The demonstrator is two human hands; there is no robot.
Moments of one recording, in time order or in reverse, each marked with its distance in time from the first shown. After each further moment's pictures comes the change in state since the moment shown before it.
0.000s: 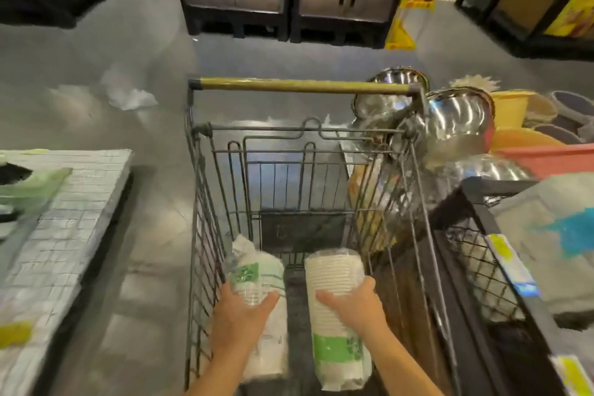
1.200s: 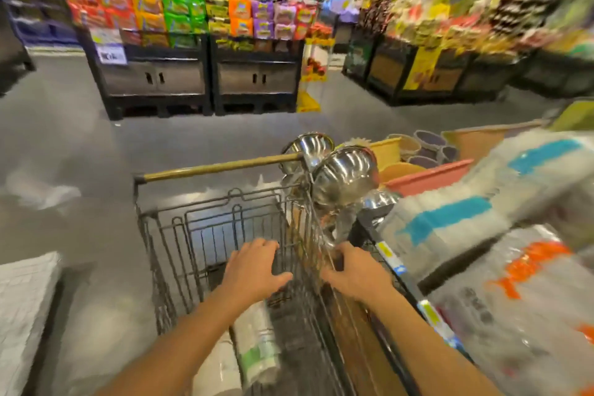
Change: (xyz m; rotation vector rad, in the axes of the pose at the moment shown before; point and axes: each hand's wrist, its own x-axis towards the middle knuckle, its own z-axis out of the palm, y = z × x) left_hand -0.119 0.207 -0.121 0.835 -0.229 1.056; right_hand -0.190 -0.094 -0.147 -0.436 0.321 -0.284
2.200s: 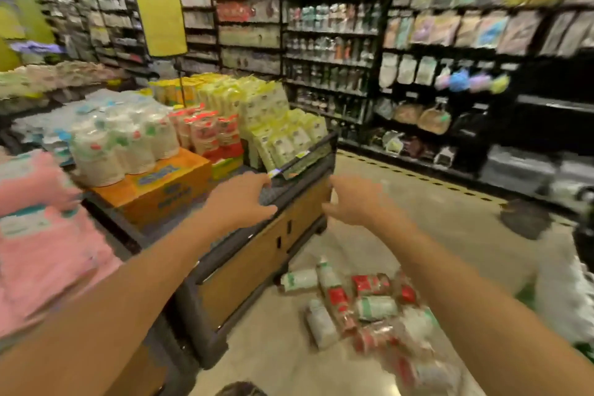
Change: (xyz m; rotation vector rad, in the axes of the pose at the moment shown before) left_hand -0.903 0.513 0.124 0.287 -0.455 2.215; right_hand -1.142 0.123 0.157 0.192 0.676 1.819
